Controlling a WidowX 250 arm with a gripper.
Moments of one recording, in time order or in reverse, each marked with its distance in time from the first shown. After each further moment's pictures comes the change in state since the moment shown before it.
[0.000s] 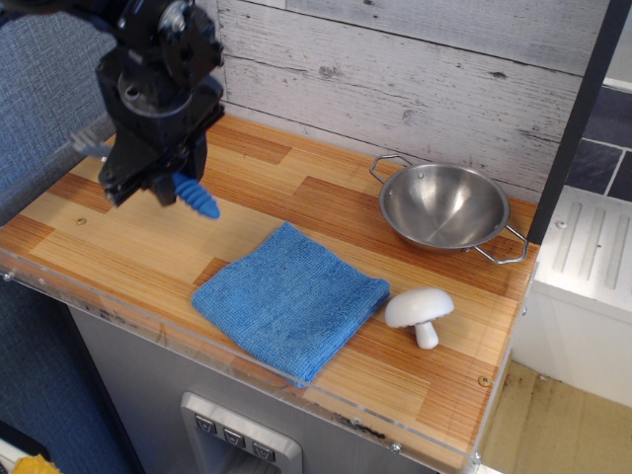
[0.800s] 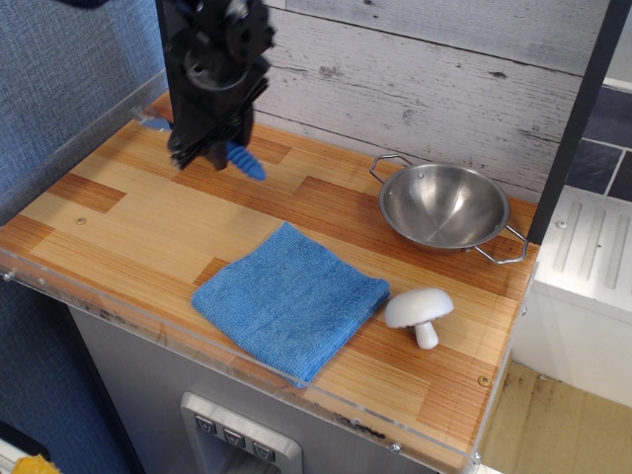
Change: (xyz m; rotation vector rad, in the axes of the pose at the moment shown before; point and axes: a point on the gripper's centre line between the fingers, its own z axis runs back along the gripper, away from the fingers) arm 0.012 -0.050 -0.055 -0.026 0.006 0.041
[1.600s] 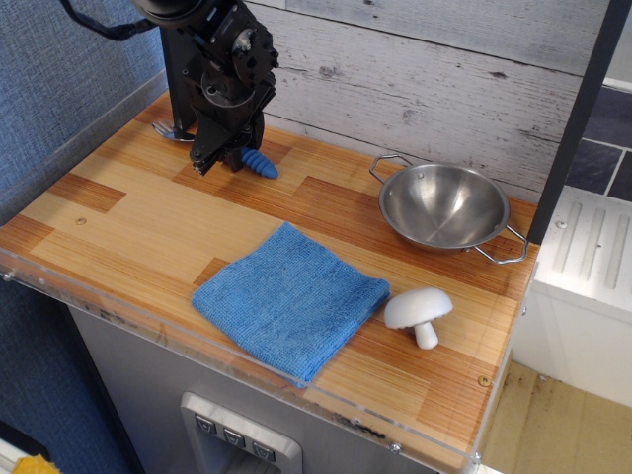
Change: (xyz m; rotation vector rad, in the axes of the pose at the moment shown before) arm -0.007 -0.033 -0.041 -0.097 0.025 0.008
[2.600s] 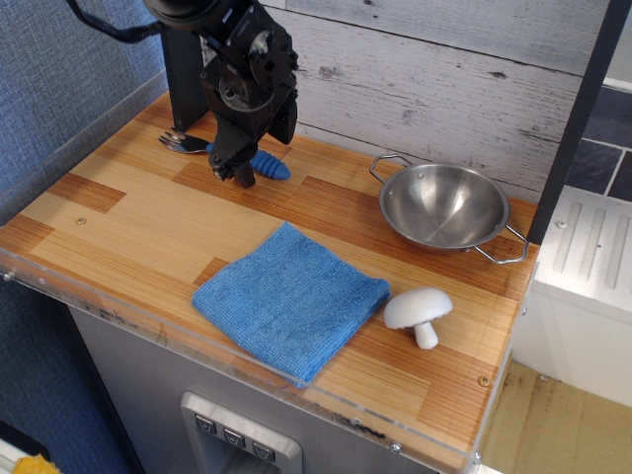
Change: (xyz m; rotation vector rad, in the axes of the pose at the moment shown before) arm -0.016 -0.002 0.016 -0.025 0.025 -0.005
